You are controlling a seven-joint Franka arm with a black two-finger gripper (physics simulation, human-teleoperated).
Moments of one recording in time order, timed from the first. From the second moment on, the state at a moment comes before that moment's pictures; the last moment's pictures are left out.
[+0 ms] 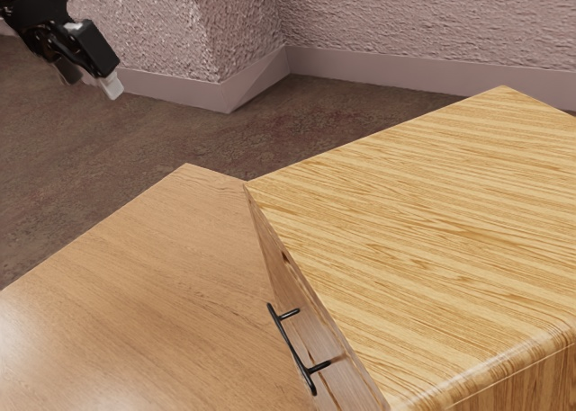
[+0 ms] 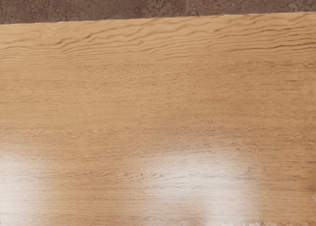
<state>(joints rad) -0.18 -0.07 0.37 -1.16 0.06 1.38 0.24</state>
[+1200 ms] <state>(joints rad) -0.20 -0.51 0.02 -1.85 0.21 1.63 0.71</state>
